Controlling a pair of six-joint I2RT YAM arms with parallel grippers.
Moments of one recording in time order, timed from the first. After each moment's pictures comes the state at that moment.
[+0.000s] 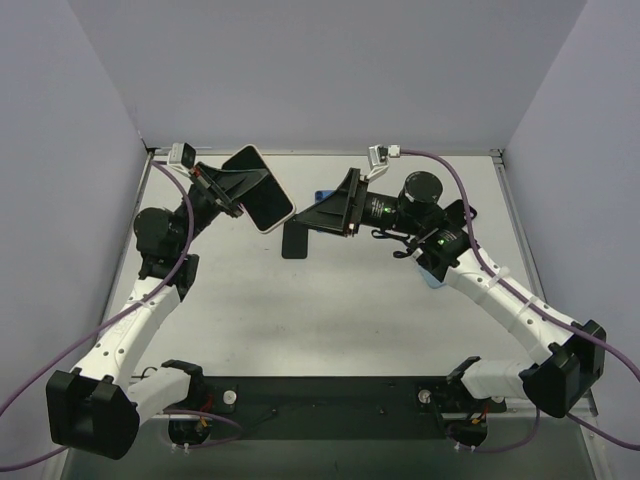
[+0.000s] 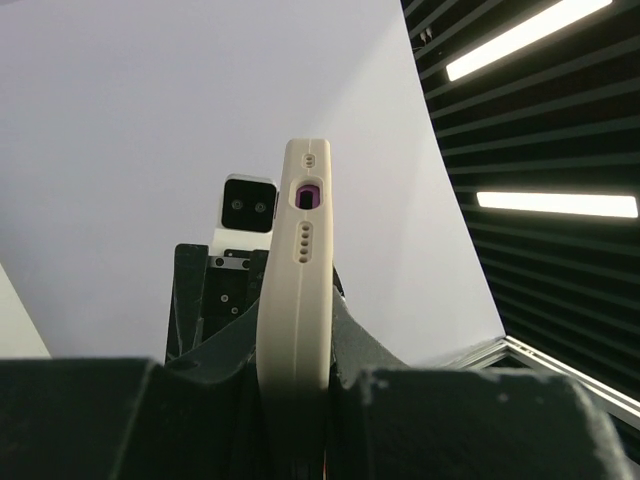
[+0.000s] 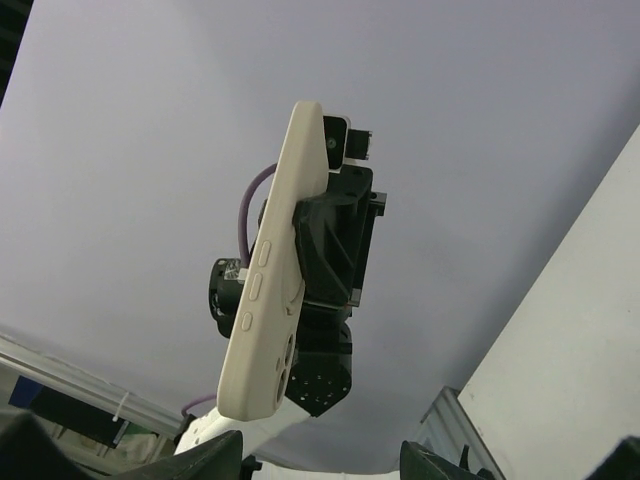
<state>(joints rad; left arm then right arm) -0.25 1.07 0.84 0.76 0.57 -1.77 0.65 1.27 1.14 0.21 -0.68 1.13</state>
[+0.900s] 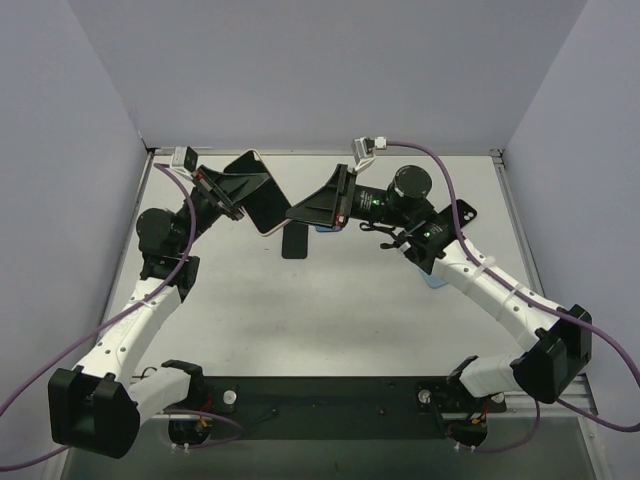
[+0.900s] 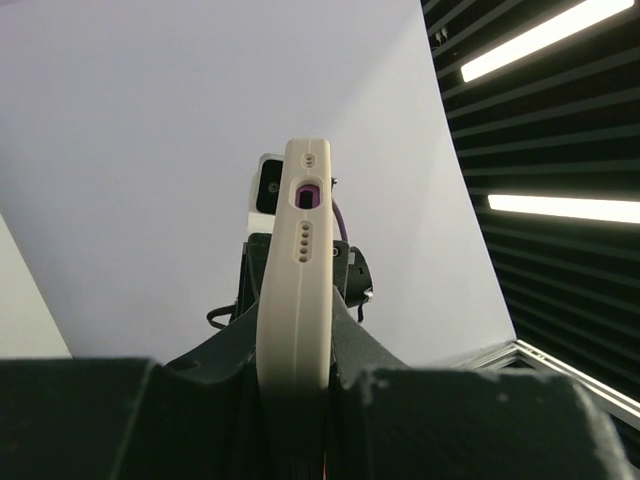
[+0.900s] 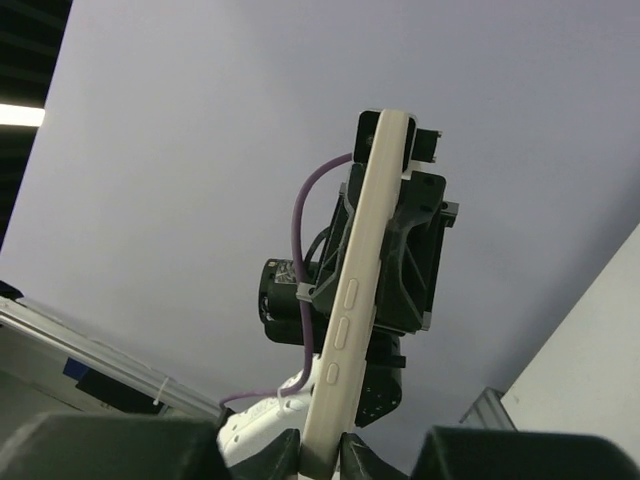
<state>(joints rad) -0.24 1.08 0.82 0.76 0.59 -1.75 0.69 1.36 1.20 0.31 -0.71 1.19</state>
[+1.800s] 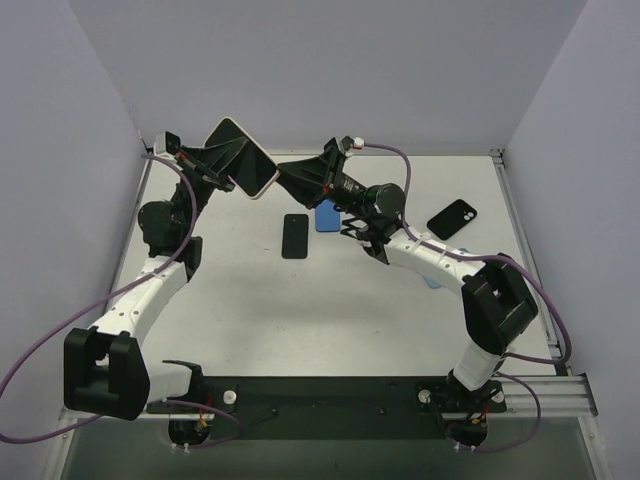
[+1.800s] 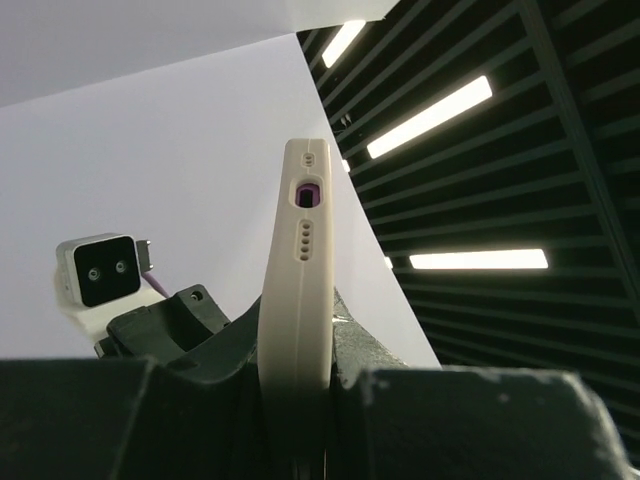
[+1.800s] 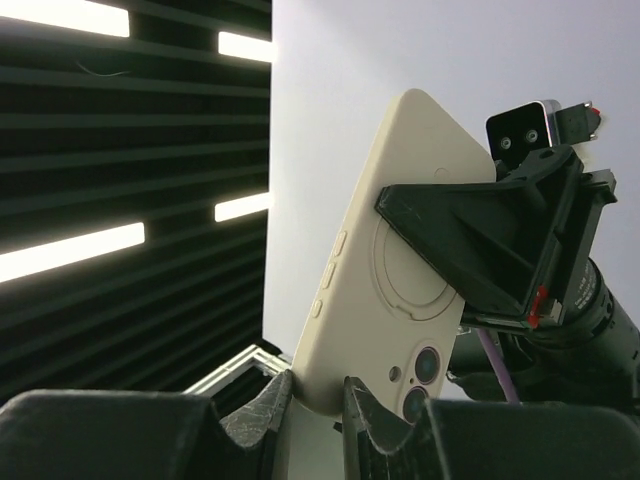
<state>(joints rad) -0.19 1.26 0.86 1.08 0.42 -1.93 0.70 1.70 1.18 1.18 -0.51 1.96</state>
